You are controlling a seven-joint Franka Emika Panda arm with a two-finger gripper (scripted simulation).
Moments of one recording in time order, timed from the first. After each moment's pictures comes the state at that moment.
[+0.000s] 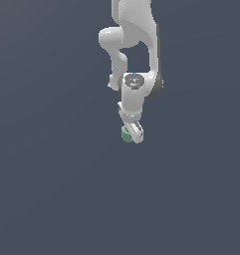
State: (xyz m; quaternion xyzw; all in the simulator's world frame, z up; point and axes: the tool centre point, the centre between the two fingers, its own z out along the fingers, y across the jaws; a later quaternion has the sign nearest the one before) arm -0.087 0.050 0.083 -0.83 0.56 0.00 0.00
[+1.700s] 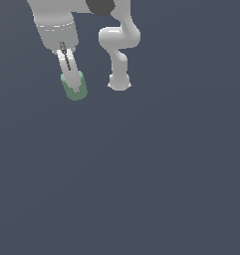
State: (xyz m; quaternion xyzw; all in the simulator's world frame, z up) arm -0.086 -0.153 0.362 -0.83 0.56 0.00 0.00
